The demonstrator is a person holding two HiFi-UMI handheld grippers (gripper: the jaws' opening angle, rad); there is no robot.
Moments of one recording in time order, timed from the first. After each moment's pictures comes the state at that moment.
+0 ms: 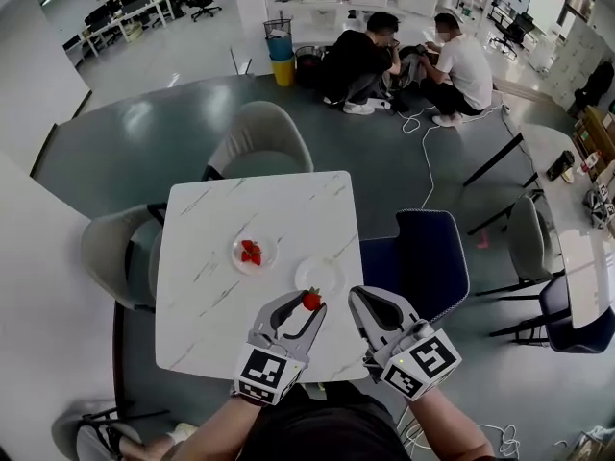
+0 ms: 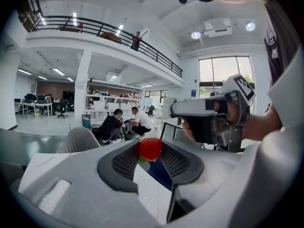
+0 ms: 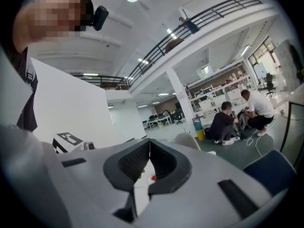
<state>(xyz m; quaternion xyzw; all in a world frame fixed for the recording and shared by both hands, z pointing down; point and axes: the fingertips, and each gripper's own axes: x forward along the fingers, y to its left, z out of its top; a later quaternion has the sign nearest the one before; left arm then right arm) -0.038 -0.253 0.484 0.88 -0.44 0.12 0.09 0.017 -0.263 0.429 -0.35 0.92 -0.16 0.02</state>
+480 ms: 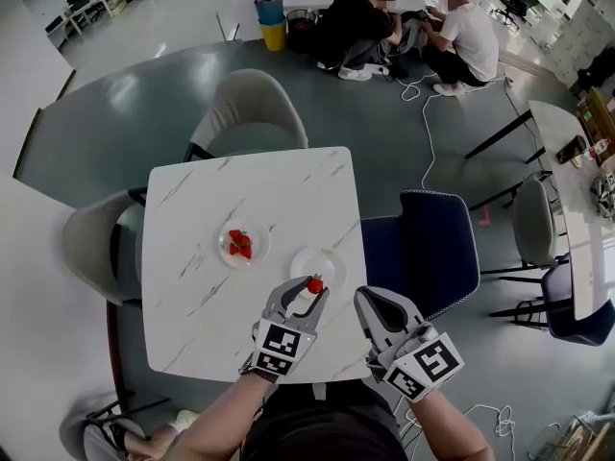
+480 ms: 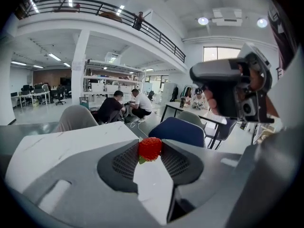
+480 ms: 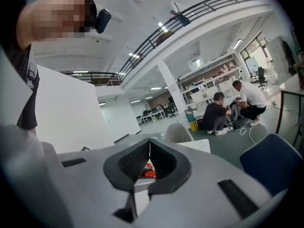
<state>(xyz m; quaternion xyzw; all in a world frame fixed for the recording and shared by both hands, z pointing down) -0.037 -0.313 0.618 0.87 -0.43 0.20 0.15 0.021 -0.302 0.497 -0.37 0.90 -0.21 -0.01</state>
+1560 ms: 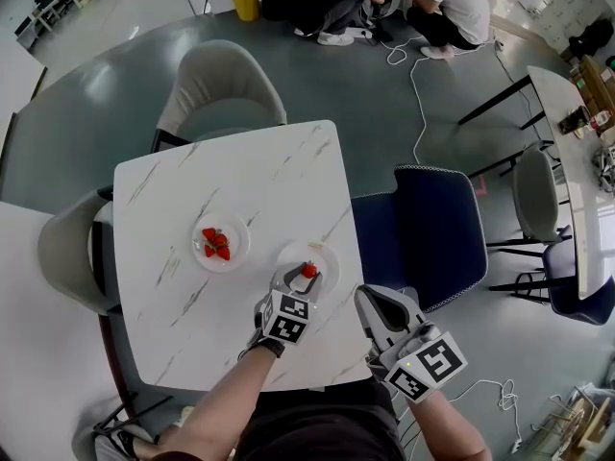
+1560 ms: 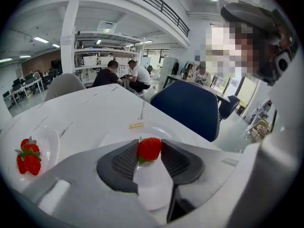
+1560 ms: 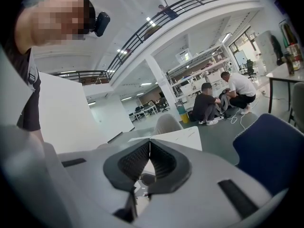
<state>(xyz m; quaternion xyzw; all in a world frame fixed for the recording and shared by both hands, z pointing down) -0.024 -0.353 0.786 0.84 -0.37 0.33 0.22 0.038 -0.330 0.572 -0.41 0.88 -0.26 -0.03</state>
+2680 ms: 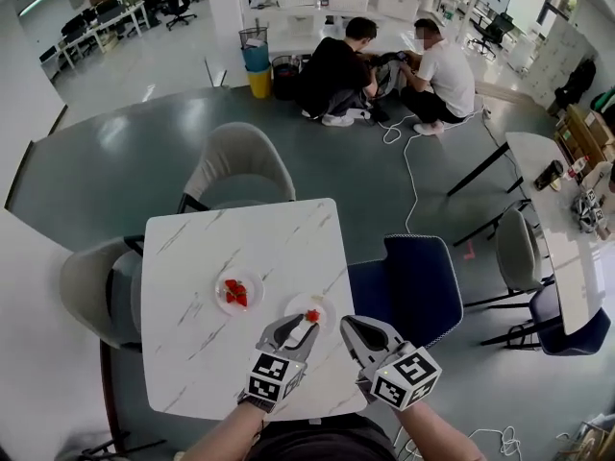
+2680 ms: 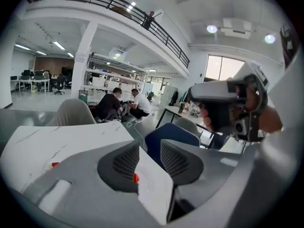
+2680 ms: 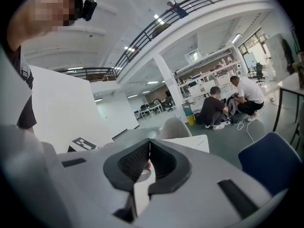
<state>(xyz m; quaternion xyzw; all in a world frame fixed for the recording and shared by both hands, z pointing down) -0.044 -0.324 0.601 0.87 -0.41 0.17 0.21 0.014 -0.324 0.513 -0.38 0.89 -0.25 -0.05</state>
